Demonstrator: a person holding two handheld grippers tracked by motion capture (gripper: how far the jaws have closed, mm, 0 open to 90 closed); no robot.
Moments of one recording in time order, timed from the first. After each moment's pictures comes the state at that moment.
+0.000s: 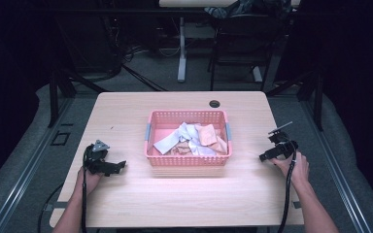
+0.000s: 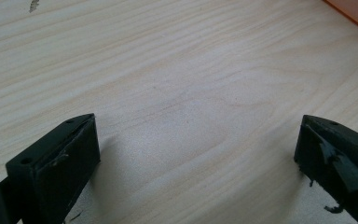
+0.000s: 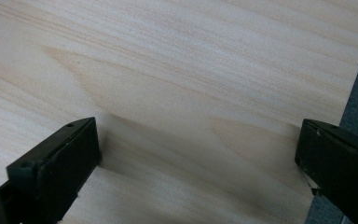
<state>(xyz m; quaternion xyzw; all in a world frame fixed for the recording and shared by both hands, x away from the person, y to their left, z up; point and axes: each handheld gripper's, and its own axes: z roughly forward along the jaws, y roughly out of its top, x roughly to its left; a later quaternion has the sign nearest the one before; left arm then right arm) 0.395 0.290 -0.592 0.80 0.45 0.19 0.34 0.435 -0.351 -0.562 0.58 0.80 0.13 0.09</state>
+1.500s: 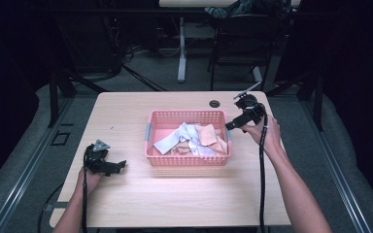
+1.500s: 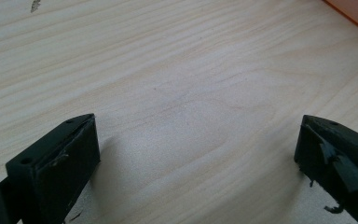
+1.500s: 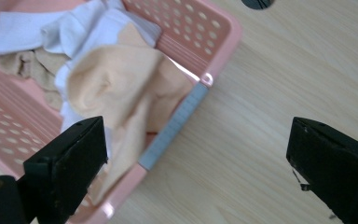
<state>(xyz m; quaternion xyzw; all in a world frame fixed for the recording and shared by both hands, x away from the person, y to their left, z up) 0.395 0.288 -0.592 0.80 0.46 0.19 0.33 0.474 -0.220 -0.430 0.45 0.85 0.23 0.11</state>
